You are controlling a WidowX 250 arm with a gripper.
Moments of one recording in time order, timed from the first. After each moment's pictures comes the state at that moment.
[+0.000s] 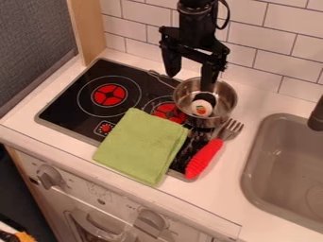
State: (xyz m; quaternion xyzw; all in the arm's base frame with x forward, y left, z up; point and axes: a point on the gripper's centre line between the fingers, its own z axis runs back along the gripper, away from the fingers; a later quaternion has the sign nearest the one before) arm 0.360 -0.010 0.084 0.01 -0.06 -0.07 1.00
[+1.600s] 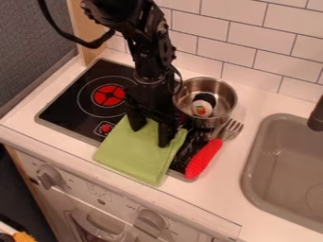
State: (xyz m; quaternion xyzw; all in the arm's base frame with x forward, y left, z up) arm 0.297 0.031 0.004 0.02 -0.03 -0.09 1.00
